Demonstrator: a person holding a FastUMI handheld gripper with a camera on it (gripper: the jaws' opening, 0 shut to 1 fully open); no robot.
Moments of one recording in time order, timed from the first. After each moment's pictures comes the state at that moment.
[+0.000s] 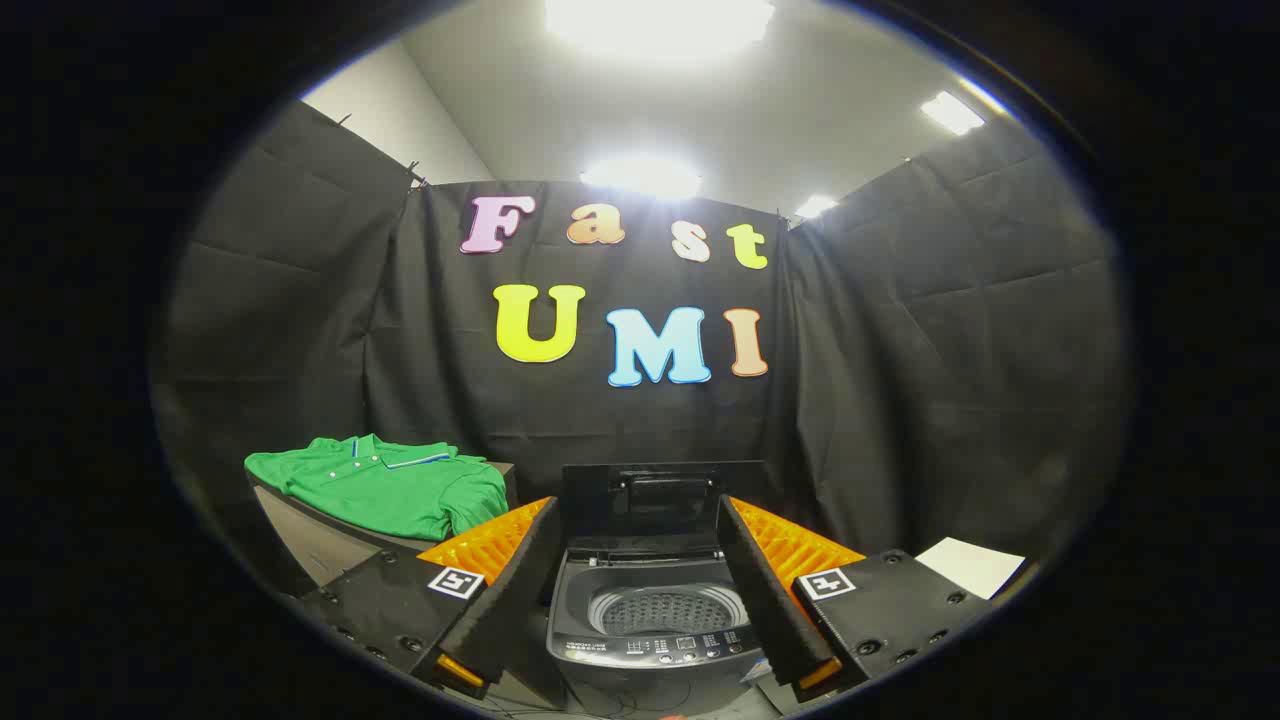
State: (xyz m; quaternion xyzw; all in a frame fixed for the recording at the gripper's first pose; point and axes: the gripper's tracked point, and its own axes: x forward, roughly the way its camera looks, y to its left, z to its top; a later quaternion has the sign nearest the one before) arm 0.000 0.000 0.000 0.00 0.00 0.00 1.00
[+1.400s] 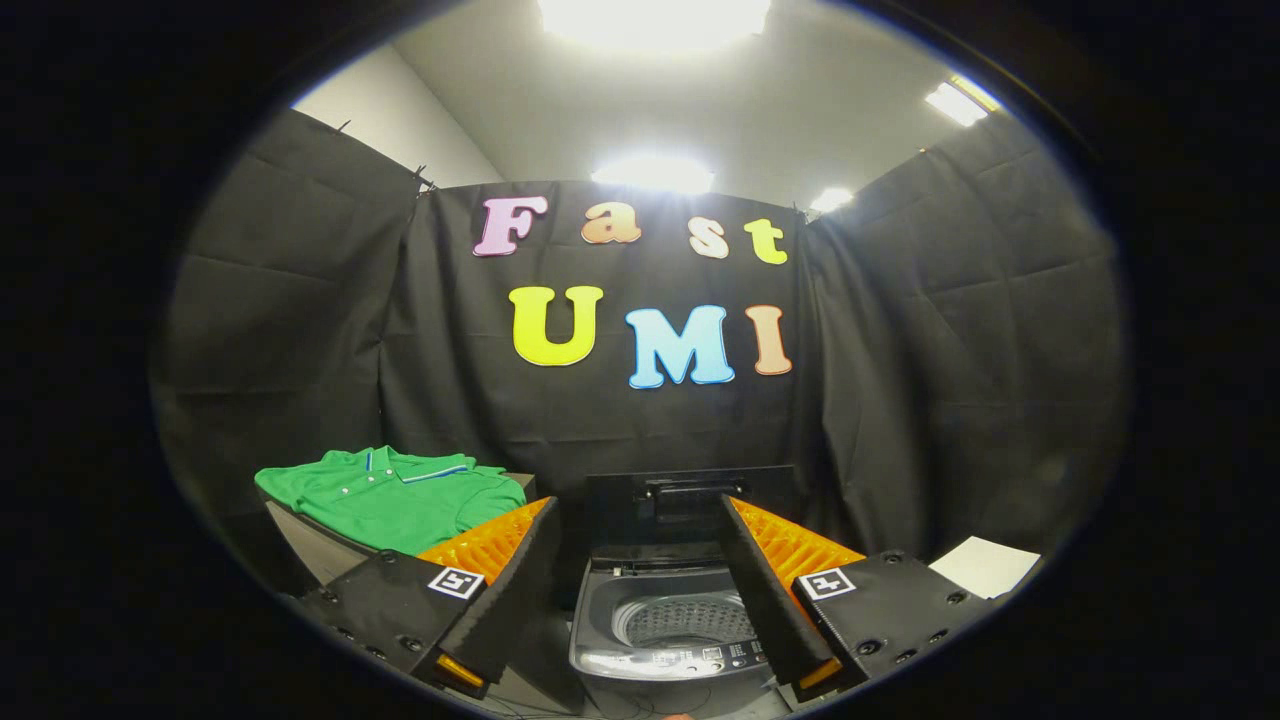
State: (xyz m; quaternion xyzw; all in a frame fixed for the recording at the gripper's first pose) arm 0.029 0.026 0.016 0.01 0.00 0.04 1.00
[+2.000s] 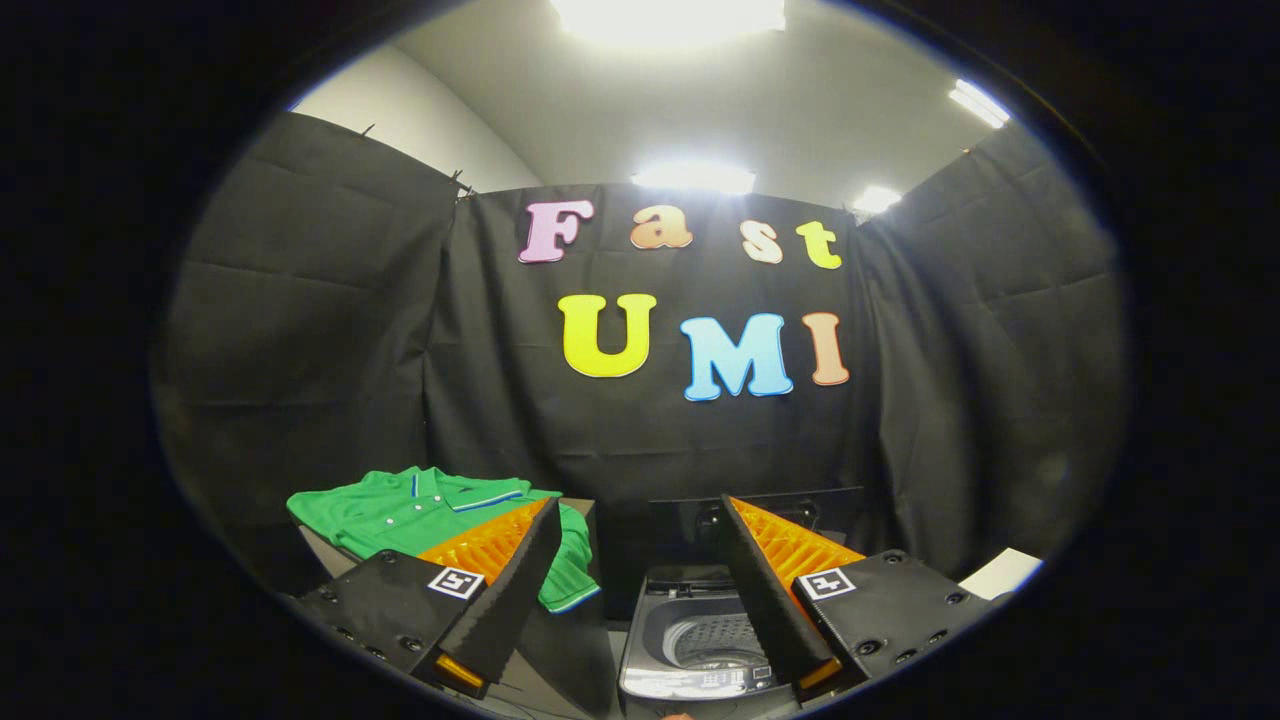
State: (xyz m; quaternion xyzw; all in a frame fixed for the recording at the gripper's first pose) arm 0.062 0.094 0.045 0.01 0.00 0.11 0.99
